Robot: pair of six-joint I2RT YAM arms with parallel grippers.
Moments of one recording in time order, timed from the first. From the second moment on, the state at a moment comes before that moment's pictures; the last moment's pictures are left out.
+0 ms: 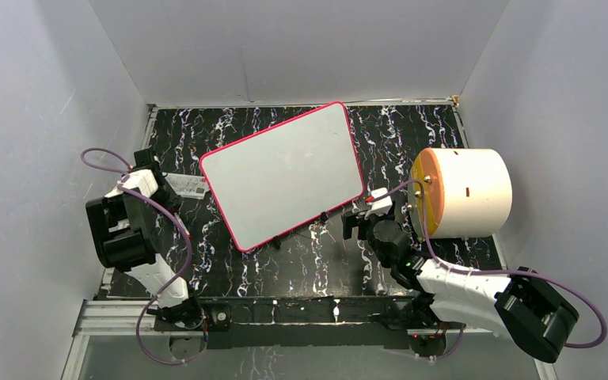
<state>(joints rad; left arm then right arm) 0.31 1.72 1.02 -0.56 -0.08 -0.36 0.86 0.99 0.18 0.54 0.49 0.15</state>
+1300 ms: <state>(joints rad) 0.30 1.07 1.30 -0.64 0.12 -0.63 0.86 0.70 0.35 0.33 0.18 0.10</state>
